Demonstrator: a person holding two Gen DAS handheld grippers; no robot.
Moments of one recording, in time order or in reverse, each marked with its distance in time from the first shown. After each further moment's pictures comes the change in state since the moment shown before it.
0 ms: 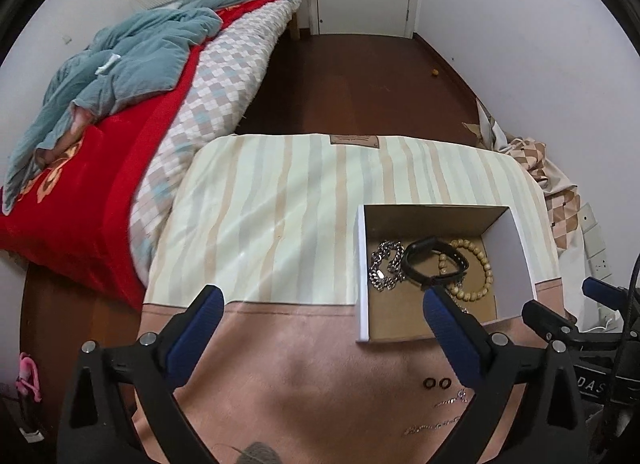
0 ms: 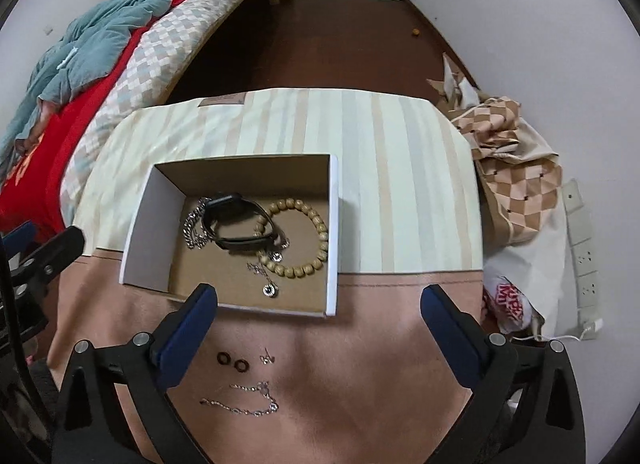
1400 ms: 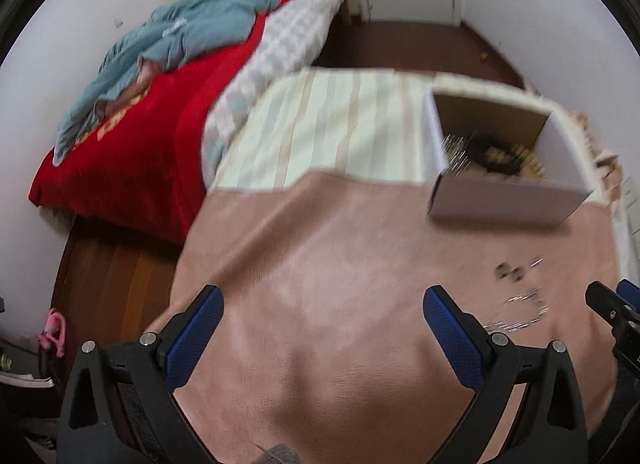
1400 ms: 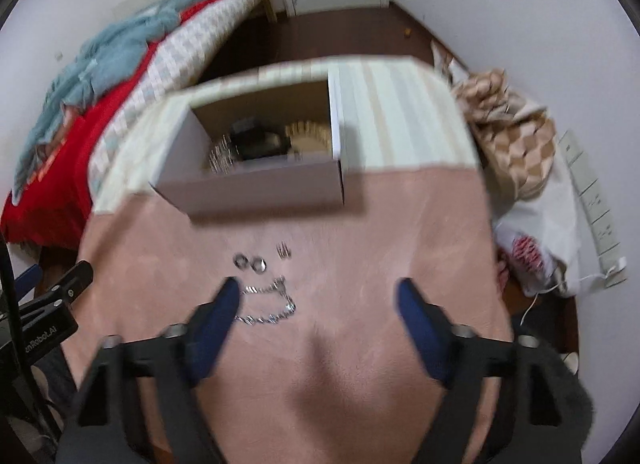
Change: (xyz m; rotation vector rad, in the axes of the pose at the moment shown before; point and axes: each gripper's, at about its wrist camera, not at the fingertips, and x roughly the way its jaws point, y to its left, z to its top) left arm -0.003 0.023 -0.120 -0.056 0.049 0.203; right arm -0.012 -0.007 -0.121 0.072 -0.046 0.093
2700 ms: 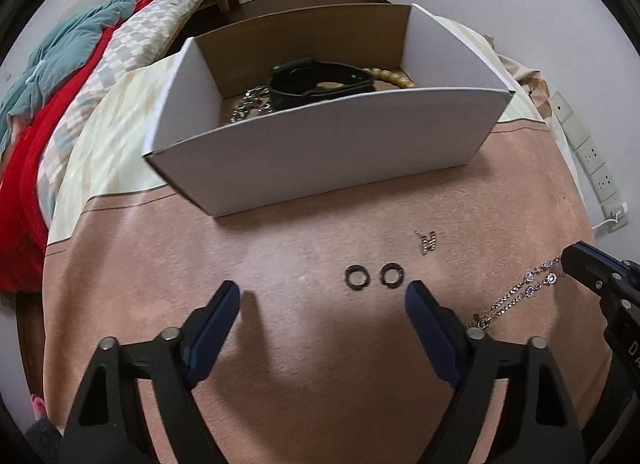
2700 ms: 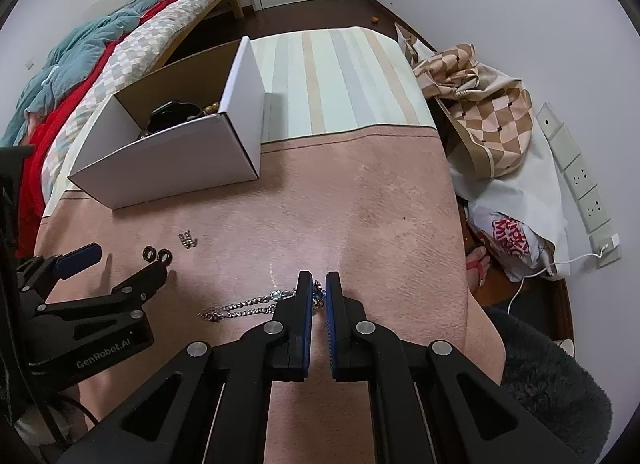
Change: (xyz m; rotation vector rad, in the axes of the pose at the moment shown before) left arm 0.052 -0.132 -0.001 0.292 0.064 -0.278; right arm 0.034 -0.053 -0.017 0.065 -0.010 -0.093
